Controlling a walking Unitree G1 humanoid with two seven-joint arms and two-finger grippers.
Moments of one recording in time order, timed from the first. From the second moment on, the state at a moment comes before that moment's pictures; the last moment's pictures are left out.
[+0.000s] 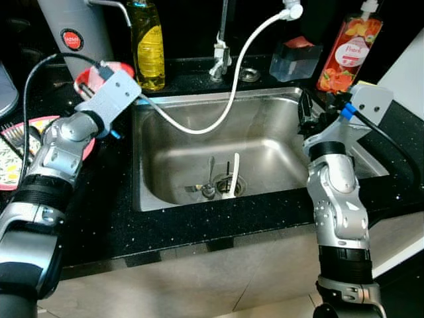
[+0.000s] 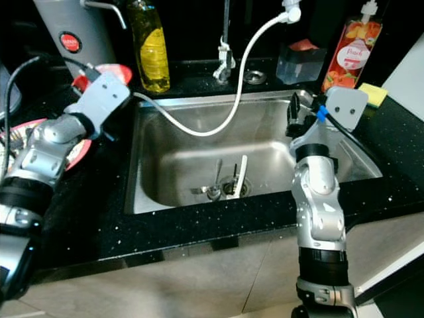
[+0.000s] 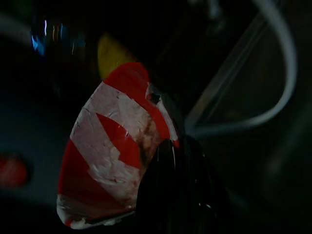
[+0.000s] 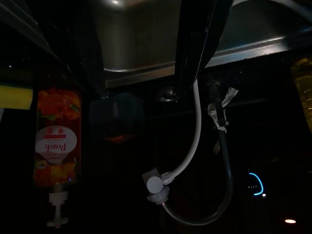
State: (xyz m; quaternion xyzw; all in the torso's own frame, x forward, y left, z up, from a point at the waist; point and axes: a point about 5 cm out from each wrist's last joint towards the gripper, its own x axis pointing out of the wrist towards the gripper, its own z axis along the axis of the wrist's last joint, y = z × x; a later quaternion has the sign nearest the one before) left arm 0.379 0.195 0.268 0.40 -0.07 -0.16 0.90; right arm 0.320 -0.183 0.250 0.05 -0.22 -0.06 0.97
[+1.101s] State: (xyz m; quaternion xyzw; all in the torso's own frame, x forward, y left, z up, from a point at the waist) left arm 0.338 0.109 0.220 0.20 0.03 -0.34 0.92; right arm 0.319 -0.183 0.251 0.05 -0.22 -0.06 0.97
